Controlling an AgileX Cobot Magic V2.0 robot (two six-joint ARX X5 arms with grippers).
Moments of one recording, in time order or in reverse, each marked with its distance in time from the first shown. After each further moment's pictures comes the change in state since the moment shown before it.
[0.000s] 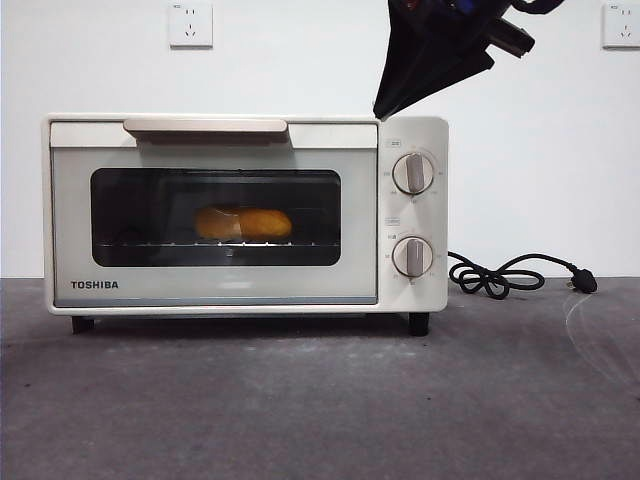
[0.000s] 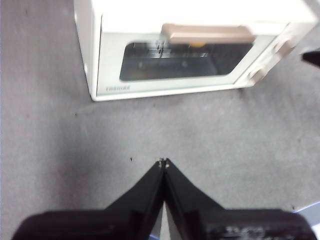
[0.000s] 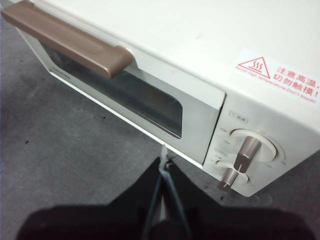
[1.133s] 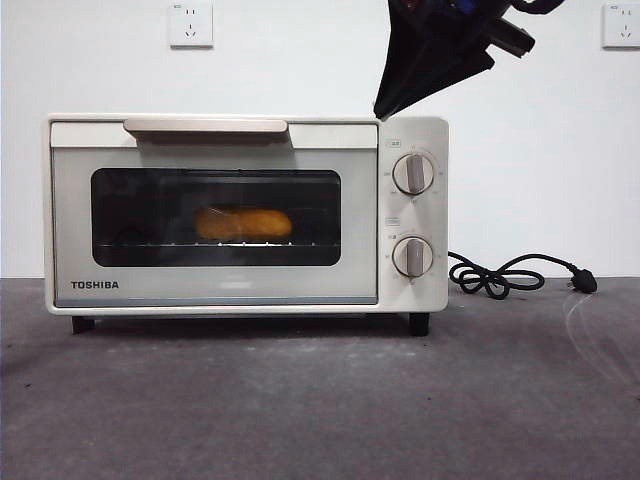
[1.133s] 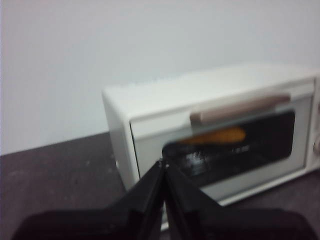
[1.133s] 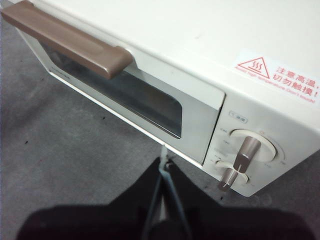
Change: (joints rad) left arm 0.023 -0.483 -0.832 1.032 -0.058 0.224; right arm 0.000 0.000 0.000 0.000 0.000 0.000
